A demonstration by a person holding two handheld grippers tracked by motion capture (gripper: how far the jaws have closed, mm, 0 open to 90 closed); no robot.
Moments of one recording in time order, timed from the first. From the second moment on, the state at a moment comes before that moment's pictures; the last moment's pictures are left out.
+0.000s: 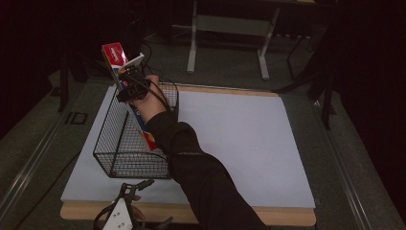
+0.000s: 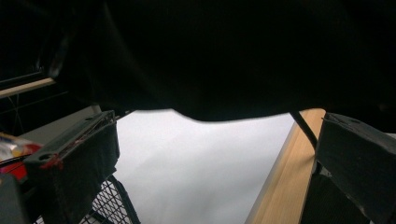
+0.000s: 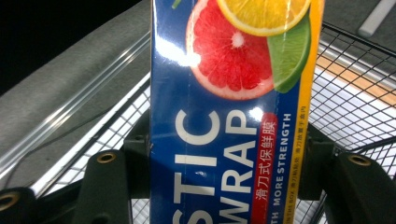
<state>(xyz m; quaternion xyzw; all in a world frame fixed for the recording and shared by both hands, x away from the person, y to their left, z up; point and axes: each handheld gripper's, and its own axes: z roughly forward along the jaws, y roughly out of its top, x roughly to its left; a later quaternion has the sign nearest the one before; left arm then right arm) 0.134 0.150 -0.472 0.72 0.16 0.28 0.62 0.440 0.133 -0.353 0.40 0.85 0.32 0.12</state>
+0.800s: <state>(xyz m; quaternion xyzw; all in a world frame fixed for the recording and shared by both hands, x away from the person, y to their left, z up) 0.134 0.148 -0.473 0.72 0.16 0.28 0.61 0.434 0.125 -0.416 0.40 0.87 0.28 0.10</state>
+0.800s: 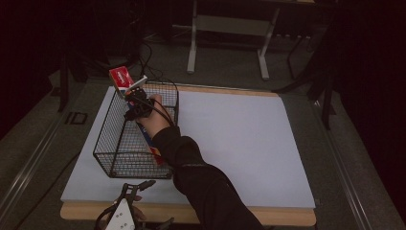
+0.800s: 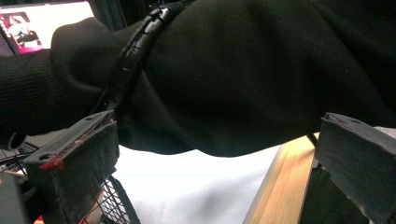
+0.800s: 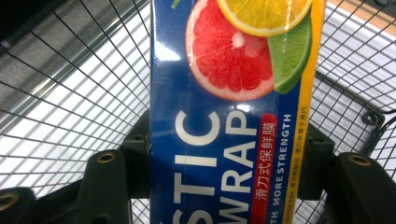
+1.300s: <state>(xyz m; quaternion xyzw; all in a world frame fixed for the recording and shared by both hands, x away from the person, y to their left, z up) 0.135 0.147 -0.473 0.72 0.16 0.28 0.61 0.439 0.119 -0.427 0.40 0.87 0.27 0.09</state>
